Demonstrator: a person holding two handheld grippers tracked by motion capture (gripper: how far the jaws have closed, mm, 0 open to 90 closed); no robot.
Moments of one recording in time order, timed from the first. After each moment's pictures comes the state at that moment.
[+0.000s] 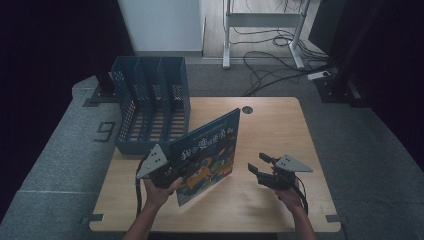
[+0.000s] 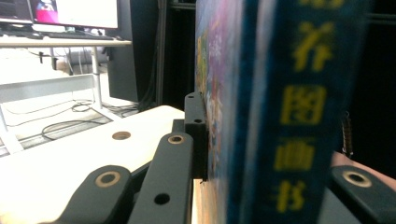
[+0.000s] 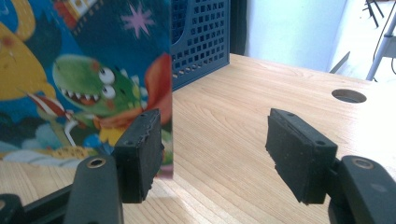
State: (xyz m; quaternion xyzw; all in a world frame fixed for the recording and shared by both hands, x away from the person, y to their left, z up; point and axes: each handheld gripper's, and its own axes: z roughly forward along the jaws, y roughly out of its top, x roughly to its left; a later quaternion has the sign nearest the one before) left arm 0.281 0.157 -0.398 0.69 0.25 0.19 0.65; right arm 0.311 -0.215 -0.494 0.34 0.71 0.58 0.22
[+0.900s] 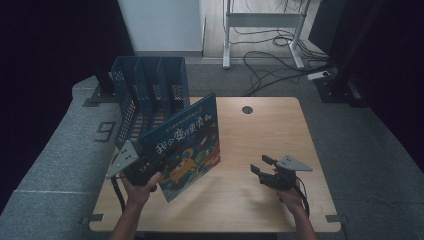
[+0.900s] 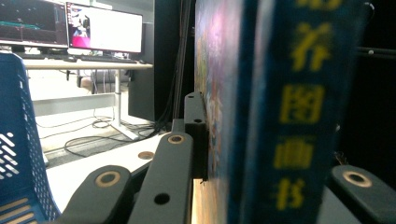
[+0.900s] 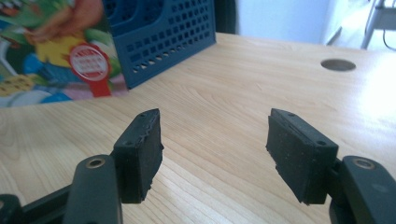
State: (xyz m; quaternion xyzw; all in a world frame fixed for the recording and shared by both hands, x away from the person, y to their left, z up) left arm 0.271 0.201 -0.369 0.65 0.27 0.21 0.68; right arm 0.318 -0.223 -0.511 0.38 0.71 0.55 0.20
